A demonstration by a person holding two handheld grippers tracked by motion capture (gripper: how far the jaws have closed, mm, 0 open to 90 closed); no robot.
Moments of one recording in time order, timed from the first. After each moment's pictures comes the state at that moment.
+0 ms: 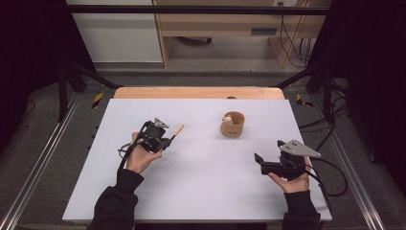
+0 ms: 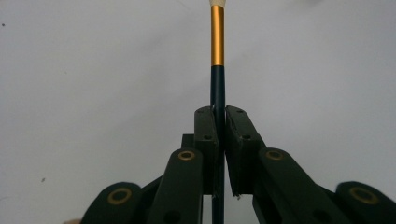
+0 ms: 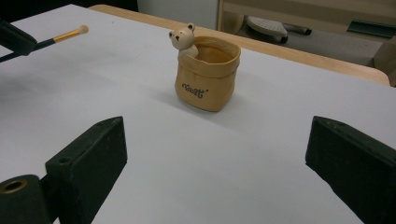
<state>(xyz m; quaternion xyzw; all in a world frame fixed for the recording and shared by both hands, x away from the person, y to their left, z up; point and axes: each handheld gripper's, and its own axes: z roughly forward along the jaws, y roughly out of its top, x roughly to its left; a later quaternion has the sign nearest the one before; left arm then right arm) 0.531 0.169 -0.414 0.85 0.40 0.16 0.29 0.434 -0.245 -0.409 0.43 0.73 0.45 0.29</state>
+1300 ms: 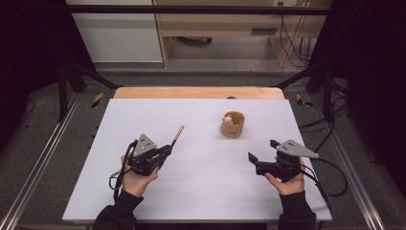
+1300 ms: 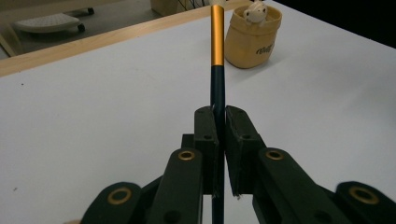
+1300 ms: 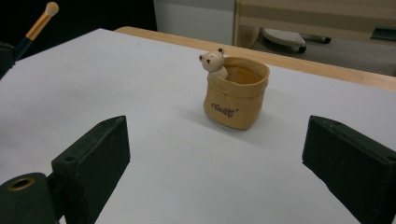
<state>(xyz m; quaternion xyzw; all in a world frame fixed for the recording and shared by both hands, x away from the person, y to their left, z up) 0.447 0.179 -0.401 0.78 0.37 0.22 0.46 0.429 -0.228 -0.401 0.42 0.71 0.49 0.26</state>
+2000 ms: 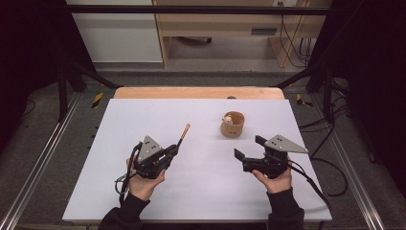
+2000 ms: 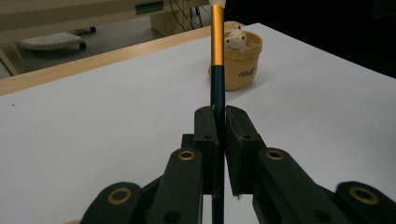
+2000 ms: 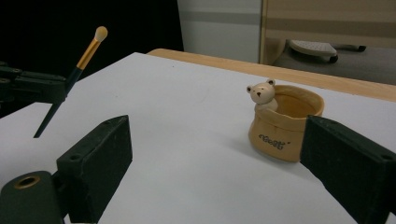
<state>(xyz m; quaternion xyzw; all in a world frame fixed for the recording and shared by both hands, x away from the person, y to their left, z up) 0.433 0.158 -0.391 0.76 0.37 0.23 0.49 0.431 -0.192 -0.383 0.41 0.70 0.54 0.23</state>
